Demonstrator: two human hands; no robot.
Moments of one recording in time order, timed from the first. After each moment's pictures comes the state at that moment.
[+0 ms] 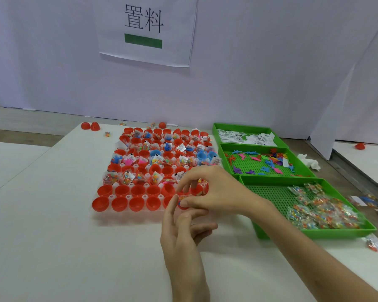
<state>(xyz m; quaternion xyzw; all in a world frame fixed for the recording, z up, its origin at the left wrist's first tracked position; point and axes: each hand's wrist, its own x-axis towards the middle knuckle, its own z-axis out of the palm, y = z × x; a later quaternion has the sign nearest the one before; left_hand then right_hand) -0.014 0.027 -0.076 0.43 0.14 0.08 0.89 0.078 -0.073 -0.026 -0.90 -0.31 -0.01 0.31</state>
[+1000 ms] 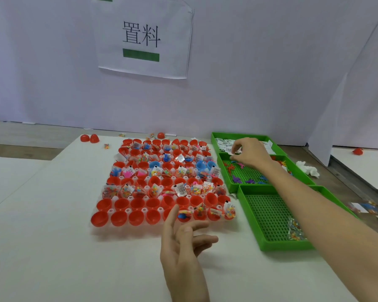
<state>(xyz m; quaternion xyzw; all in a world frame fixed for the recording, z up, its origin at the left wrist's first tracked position) -0.016 0.030 -0.076 0.47 0.09 0.12 0.87 0.225 -0.195 -0.033 -0.98 -0.01 -0.13 0.13</state>
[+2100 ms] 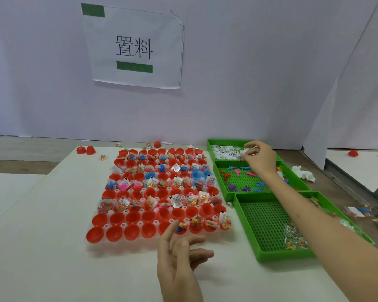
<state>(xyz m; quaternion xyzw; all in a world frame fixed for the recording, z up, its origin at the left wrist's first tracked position) -0.011 0.031 -0.074 0.47 0.10 0.11 0.87 0.206 -0.215 -0.039 -0.86 0.09 -0.29 0.40</state>
